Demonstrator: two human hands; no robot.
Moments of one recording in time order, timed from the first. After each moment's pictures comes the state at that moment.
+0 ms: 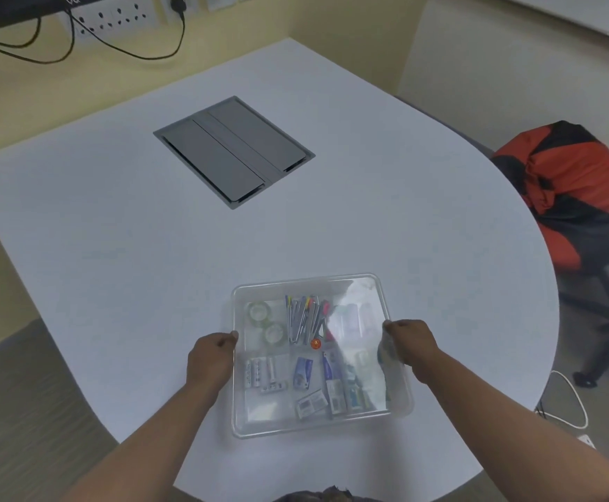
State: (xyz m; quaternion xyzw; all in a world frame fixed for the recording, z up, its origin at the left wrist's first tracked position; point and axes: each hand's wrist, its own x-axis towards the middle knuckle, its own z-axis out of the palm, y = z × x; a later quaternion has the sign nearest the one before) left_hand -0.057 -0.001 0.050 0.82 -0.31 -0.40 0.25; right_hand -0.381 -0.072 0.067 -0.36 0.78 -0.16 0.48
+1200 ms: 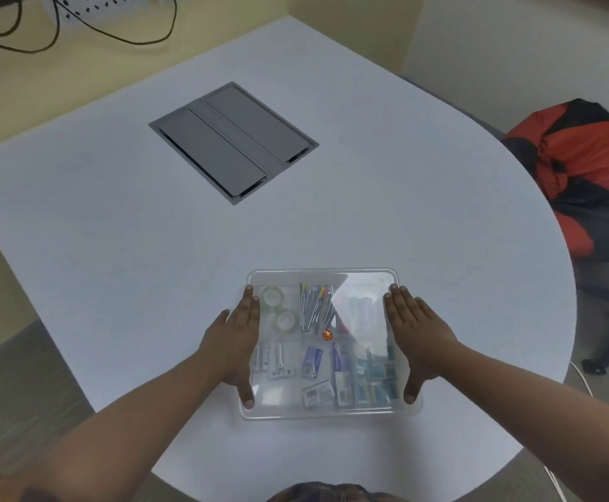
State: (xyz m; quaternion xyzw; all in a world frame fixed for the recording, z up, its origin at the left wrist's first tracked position) left_hand -0.051 -0.047 0.070 0.60 -0.74 -0.21 -0.22; right_hand -0.384 -0.086 0.085 -0.81 0.48 0.32 0.09
